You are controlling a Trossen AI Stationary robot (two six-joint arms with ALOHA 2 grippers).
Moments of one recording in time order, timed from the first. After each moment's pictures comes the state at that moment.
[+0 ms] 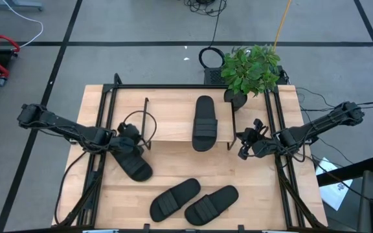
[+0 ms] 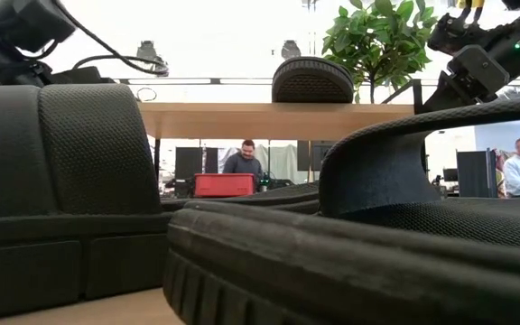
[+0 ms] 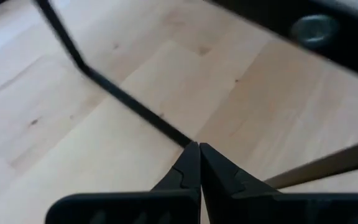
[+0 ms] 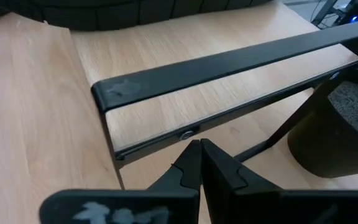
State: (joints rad) left arm -0.23 0.89 0.33 -0.38 -0.55 -0.72; right arm 0.36 0.86 0.45 -0.42 0.76 0.48
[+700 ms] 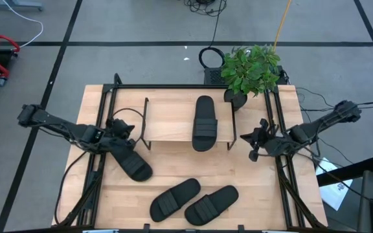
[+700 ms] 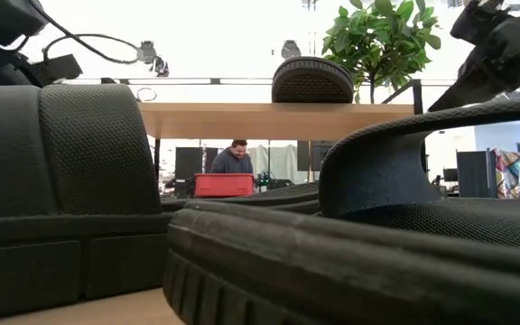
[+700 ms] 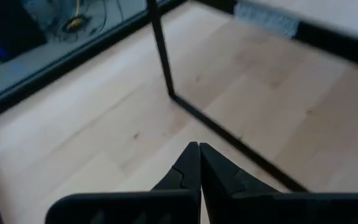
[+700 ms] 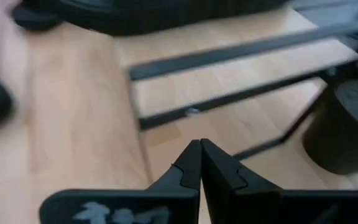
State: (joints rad) left arm -0.29 0.66 0.33 -0.67 -0.83 -0.78; right arm 0.45 0.64 0.45 -0.59 0.71 0.51
